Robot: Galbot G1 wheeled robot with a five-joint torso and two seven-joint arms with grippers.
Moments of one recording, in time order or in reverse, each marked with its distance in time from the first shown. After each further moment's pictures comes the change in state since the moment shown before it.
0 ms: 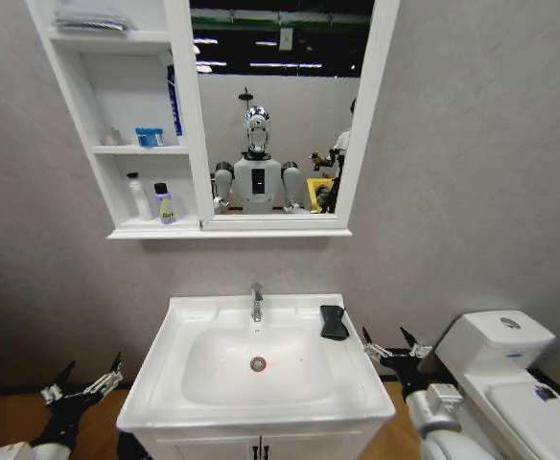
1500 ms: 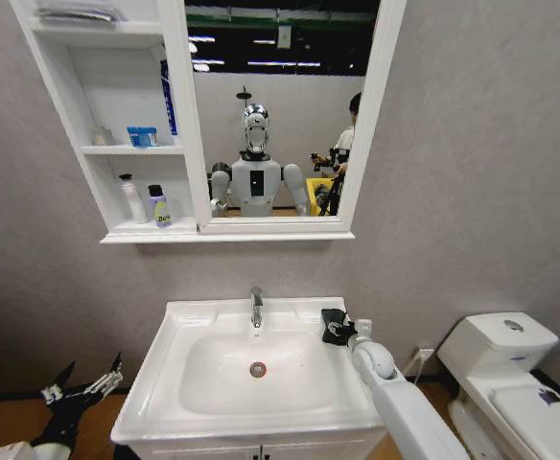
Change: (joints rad) left arm 0.000 0.001 0.001 0.000 -0.001 0.001 -0.001; right arm 0.621 -0.202 -0.473 -0.617 0.429 -0.281 0.299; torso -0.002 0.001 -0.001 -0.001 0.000
